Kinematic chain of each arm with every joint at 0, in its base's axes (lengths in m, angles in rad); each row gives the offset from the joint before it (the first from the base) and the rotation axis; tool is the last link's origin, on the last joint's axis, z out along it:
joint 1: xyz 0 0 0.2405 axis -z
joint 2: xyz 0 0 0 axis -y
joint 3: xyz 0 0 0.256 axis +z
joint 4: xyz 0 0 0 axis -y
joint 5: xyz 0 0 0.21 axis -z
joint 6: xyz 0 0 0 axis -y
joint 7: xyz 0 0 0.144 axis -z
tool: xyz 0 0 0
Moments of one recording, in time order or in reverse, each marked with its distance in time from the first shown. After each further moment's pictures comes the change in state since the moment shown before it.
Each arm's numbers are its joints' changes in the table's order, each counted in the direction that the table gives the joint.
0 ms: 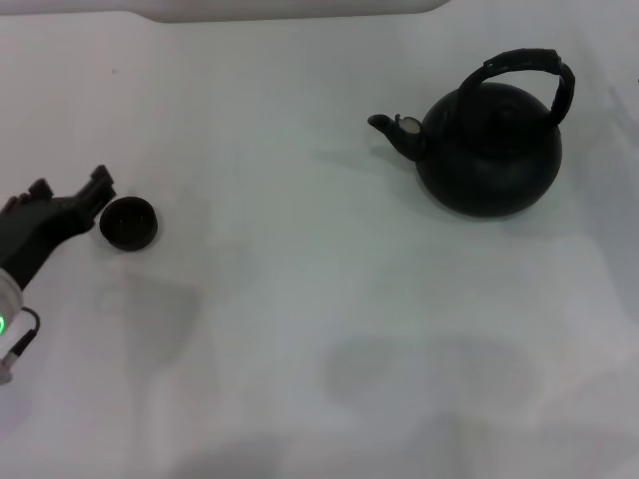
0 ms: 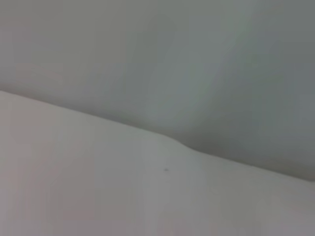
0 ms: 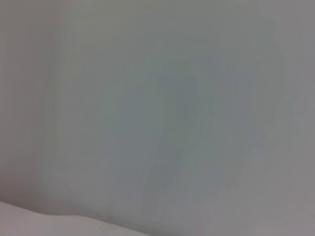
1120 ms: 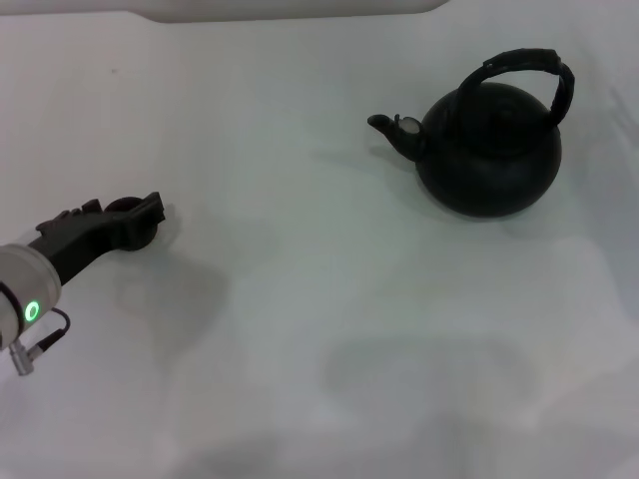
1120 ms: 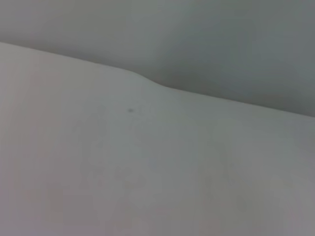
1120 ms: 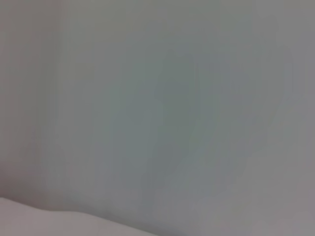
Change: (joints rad) left arm 0.151 -0.002 0.032 -0.054 -0.117 -0.210 0.050; right arm 0.000 -0.001 0.005 0.005 0.000 0.000 0.025
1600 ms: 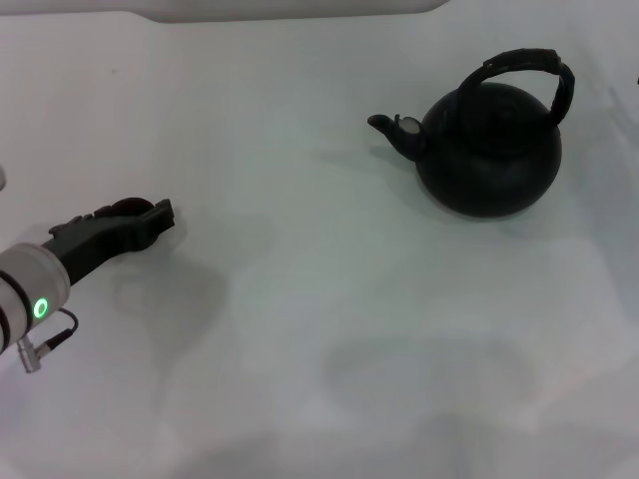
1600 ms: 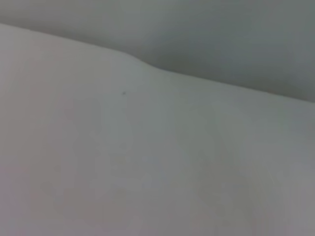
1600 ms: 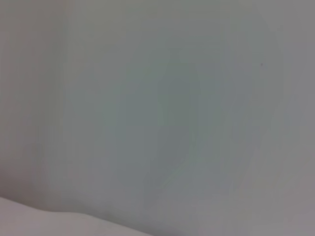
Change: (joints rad) left arm -0.002 0.002 0.021 0.052 -0.044 -0.072 0.042; right arm 0.000 0.000 -0.003 -0.004 0.000 0.000 0.002
